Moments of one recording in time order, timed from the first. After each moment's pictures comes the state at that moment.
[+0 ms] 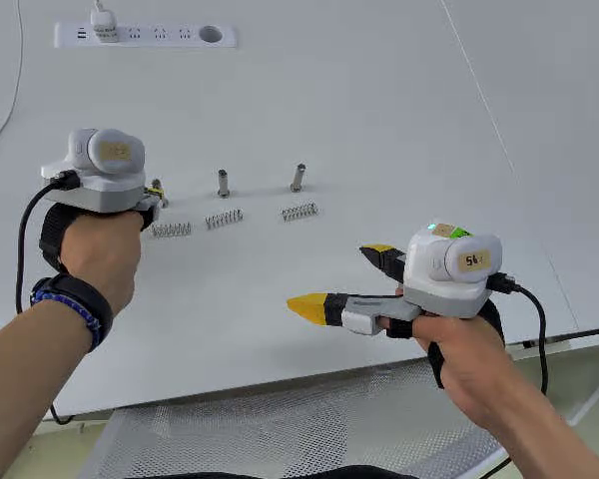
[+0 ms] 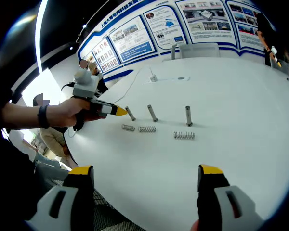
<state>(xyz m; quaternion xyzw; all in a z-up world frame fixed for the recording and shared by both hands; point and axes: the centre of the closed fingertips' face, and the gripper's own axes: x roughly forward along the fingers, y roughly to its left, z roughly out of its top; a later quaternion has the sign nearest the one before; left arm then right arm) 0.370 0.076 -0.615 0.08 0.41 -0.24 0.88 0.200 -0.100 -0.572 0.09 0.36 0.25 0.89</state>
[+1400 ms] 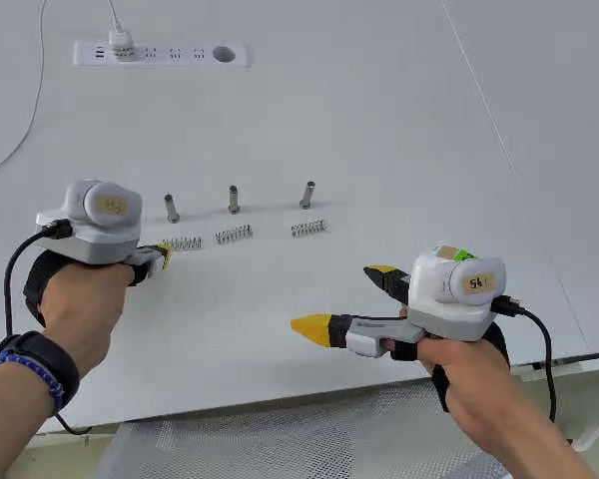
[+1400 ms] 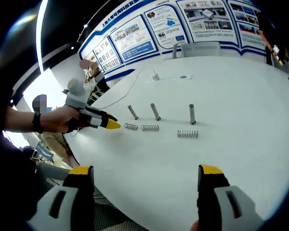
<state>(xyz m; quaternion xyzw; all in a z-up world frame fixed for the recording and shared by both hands) 0.319 0.101 -0.627 0.11 0.45 -0.27 0.84 0.198 -0.094 -0.573 0.09 0.36 0.26 0.89</state>
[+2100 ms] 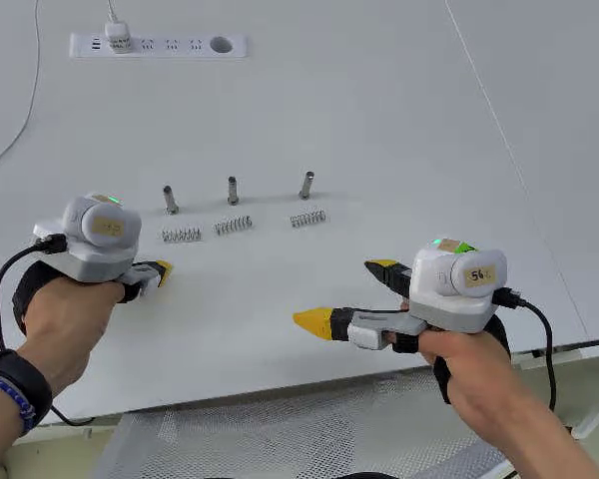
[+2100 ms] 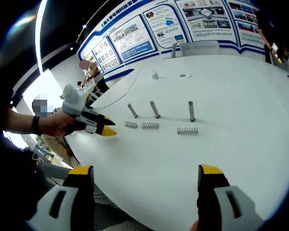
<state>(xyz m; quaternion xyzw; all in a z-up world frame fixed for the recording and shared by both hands) 0.297 0.098 -0.636 0.17 0.43 -0.34 0.82 0.192 -0.095 -0.577 0.10 0.37 0.26 0.89</state>
